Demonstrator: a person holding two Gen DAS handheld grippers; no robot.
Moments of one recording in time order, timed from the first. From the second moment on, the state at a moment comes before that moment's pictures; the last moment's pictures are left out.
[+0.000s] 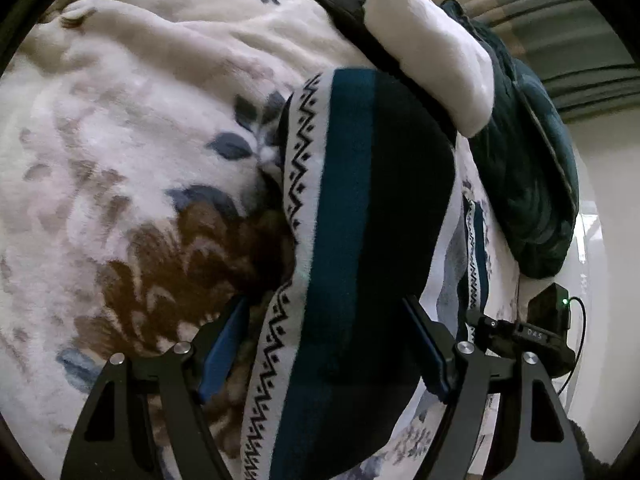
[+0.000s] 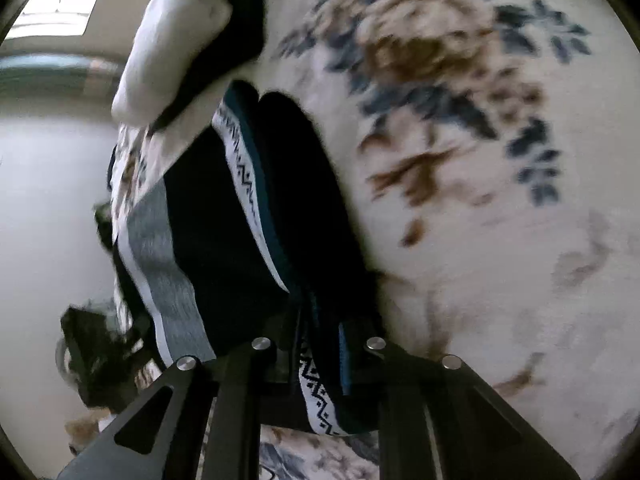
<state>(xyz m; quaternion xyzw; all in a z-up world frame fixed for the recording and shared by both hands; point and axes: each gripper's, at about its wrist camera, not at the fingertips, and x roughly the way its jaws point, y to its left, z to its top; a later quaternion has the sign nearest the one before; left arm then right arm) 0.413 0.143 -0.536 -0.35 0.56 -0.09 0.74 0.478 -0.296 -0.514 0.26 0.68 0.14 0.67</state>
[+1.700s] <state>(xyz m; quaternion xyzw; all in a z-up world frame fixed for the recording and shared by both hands) 0.851 0.171 -0.462 -0.31 0.56 -0.20 0.75 0.816 -0.209 -0.424 0.37 0.56 0.13 0.73</state>
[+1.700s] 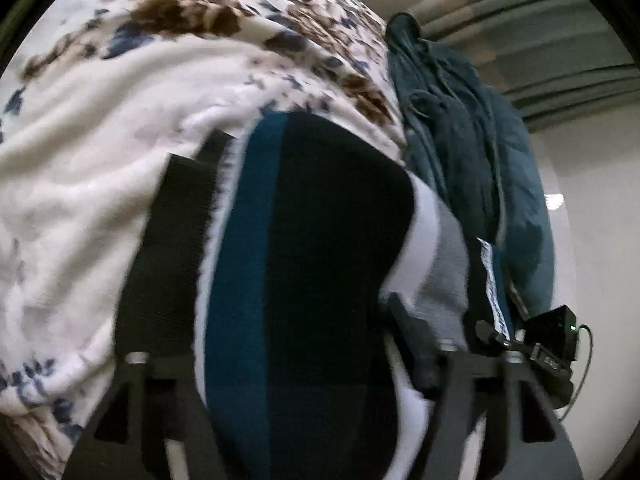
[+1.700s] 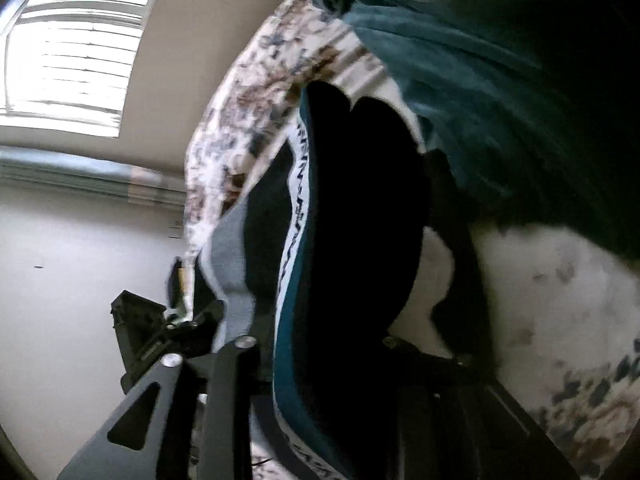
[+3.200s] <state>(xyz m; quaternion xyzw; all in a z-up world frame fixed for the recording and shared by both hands) 0.498 0.098 -0.171 -0.03 0.42 0.02 0.91 0.468 -0.132 -0.066 -0.05 0.39 -0.10 0.91</state>
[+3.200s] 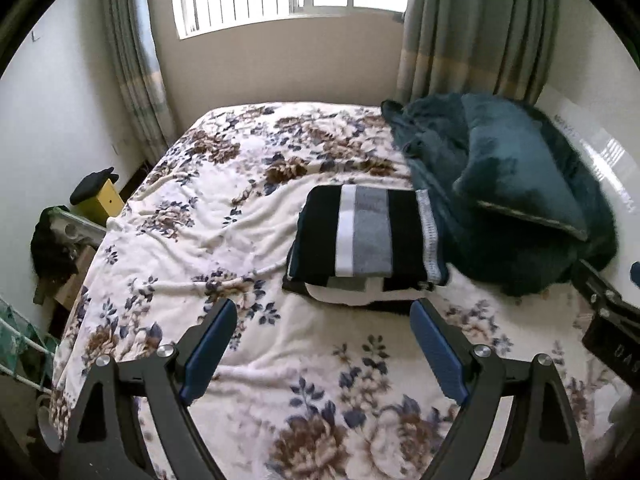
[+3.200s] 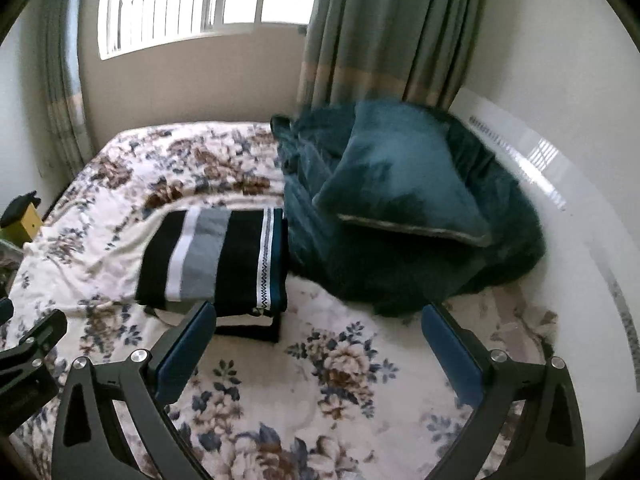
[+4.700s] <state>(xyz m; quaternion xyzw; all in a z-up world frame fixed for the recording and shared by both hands) 0.282 0.092 -0.016 -0.02 0.36 0.04 0.93 0.190 -0.150 0.164 -0.02 0.33 -0.03 0.94</state>
